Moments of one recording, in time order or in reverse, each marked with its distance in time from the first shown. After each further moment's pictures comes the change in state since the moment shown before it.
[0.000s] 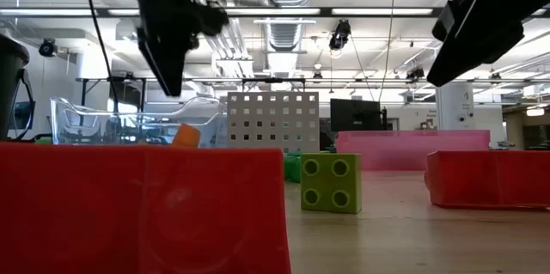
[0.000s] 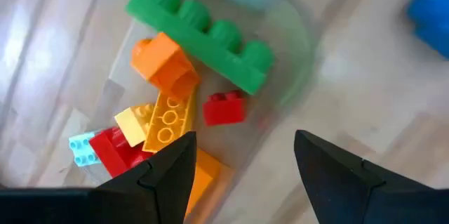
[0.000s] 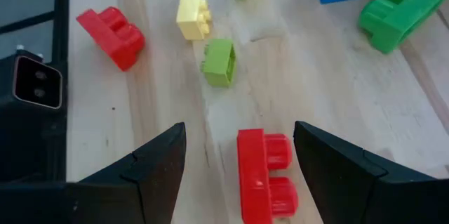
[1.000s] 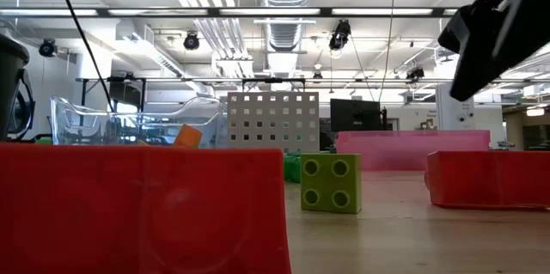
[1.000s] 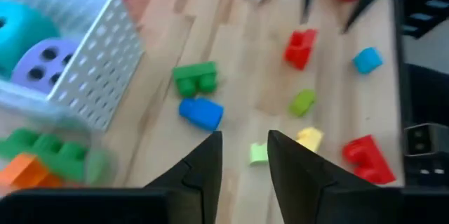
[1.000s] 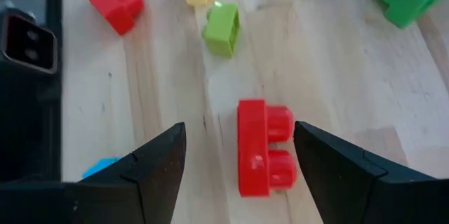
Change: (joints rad) left arm -0.400 -0.233 -0.007 0.360 -0.098 -0.028; right arm 0.004 0.000 0.000 -0.058 -0.084 -0.025
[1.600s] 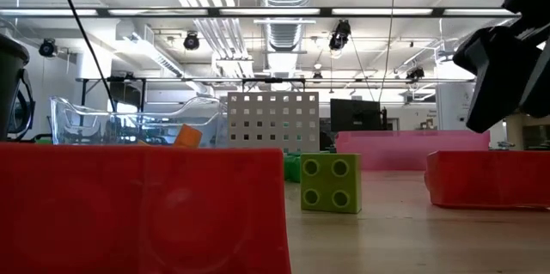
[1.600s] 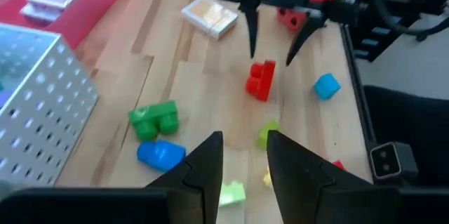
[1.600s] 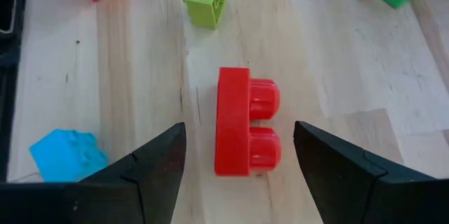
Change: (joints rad) left arm -0.028 0.008 -0.106 0.302 0.013 0.102; right arm 0.036 0.002 -0.108 0.087 0.068 -0.022
